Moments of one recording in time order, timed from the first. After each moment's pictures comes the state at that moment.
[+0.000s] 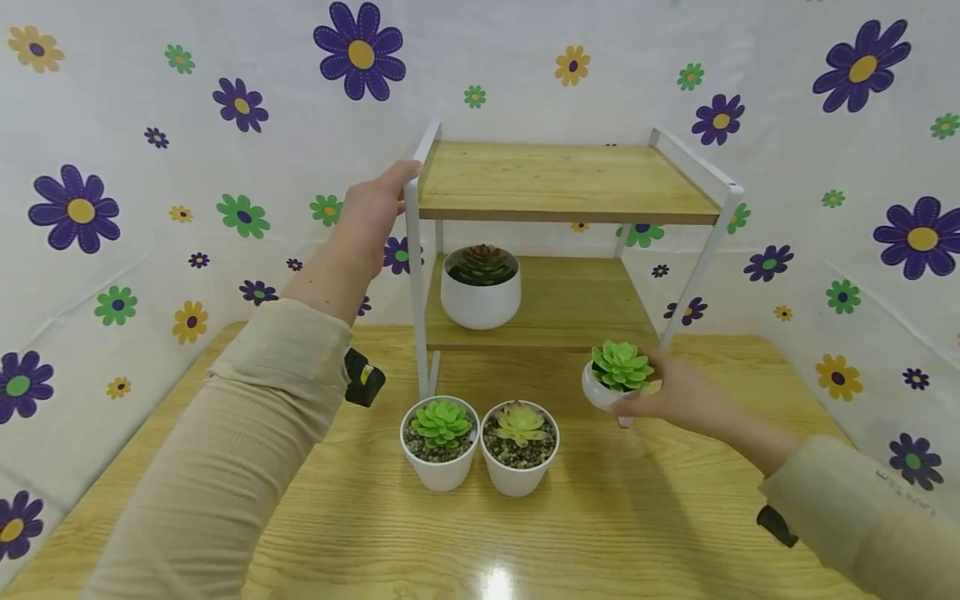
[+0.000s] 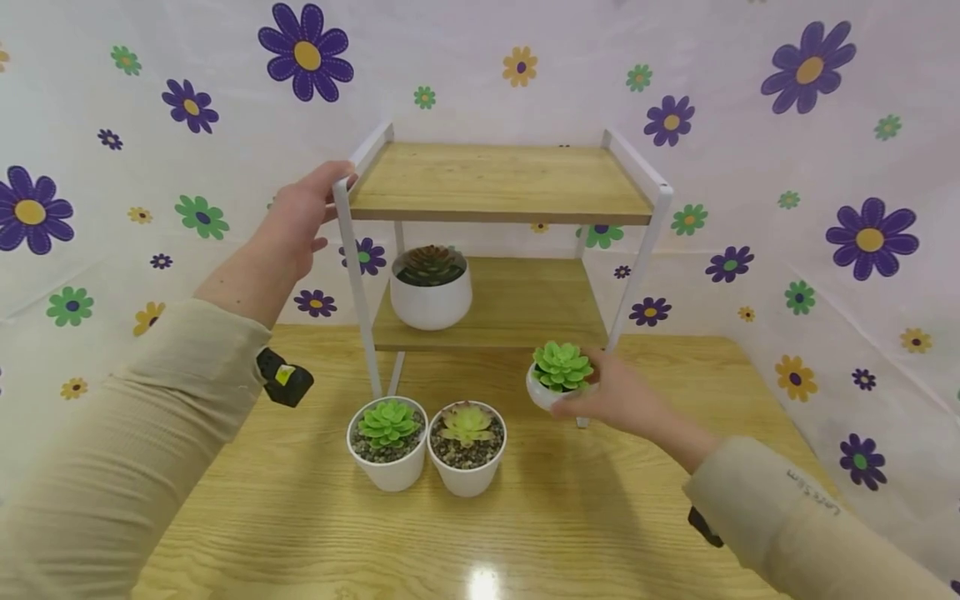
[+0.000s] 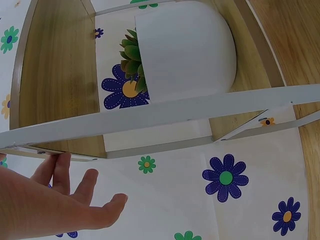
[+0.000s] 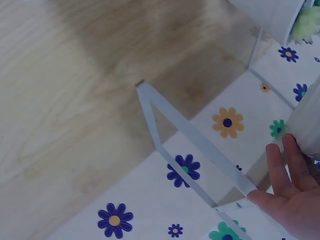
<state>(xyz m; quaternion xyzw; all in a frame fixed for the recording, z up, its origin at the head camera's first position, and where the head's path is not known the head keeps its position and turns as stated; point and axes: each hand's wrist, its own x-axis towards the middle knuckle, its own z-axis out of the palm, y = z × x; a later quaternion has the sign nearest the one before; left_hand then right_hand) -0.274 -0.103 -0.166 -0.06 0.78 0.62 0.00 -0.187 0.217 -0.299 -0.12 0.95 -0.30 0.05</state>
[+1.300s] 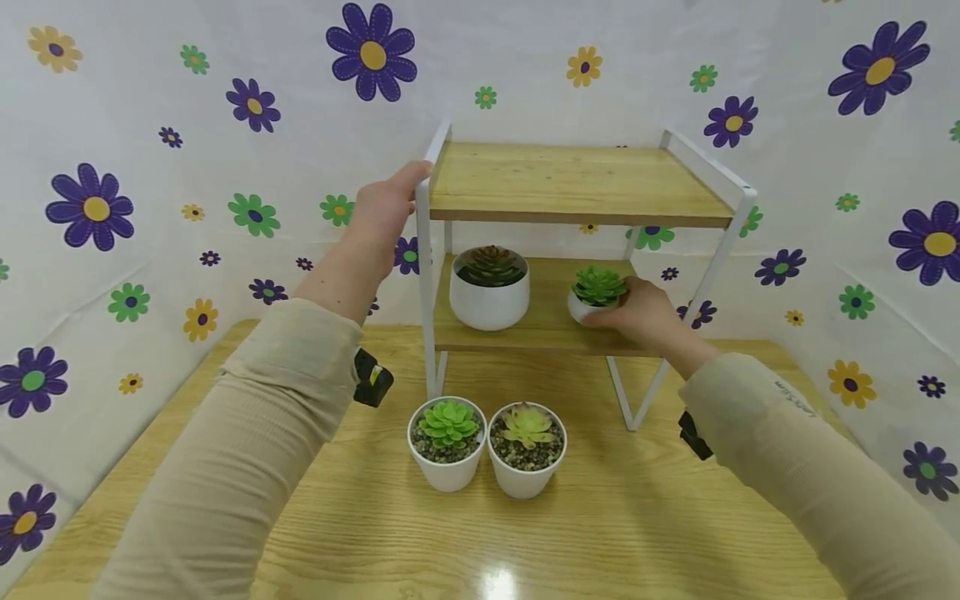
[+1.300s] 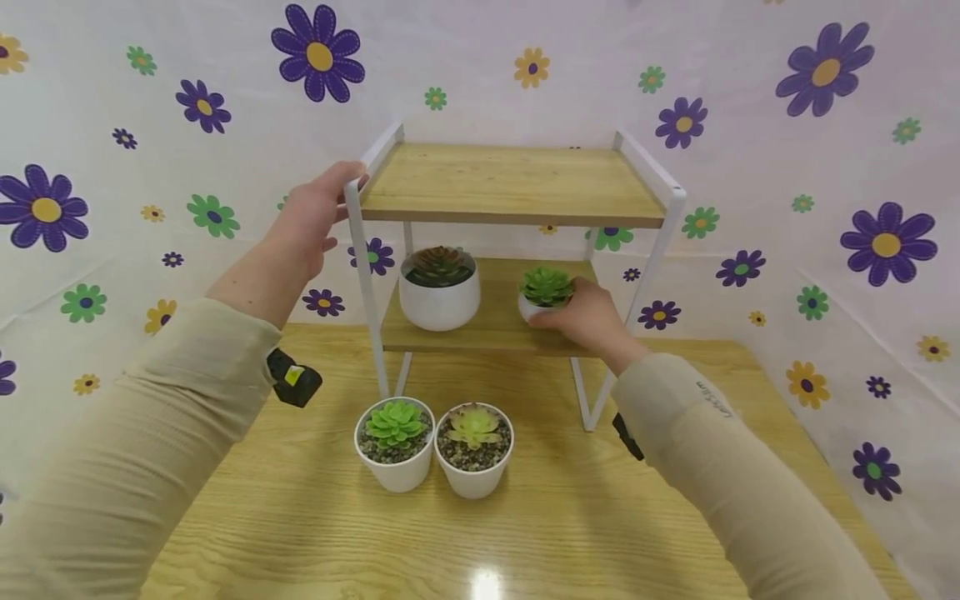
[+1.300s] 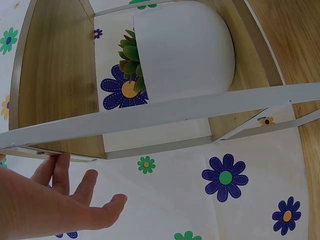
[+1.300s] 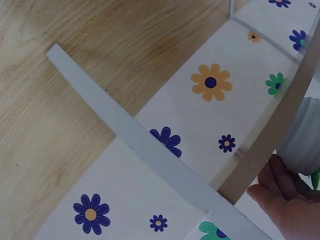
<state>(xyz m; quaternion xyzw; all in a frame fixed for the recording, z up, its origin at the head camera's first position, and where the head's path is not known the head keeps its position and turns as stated) -0.275 -0.103 -0.167 -0.06 0.78 0.62 -0.01 -0.265 0.181 -0.266 -0.02 0.95 -0.32 0.03</state>
